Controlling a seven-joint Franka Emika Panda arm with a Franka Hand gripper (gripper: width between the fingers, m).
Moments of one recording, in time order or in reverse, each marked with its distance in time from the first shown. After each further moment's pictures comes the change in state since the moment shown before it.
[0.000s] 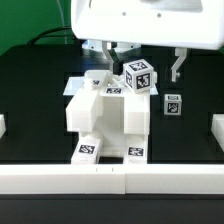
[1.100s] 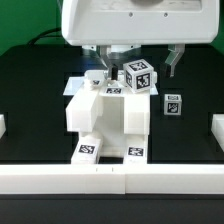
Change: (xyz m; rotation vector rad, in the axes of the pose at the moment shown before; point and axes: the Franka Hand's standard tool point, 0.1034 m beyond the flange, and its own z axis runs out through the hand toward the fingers) arm 0.006 0.006 0.000 -0.028 0.016 -0.767
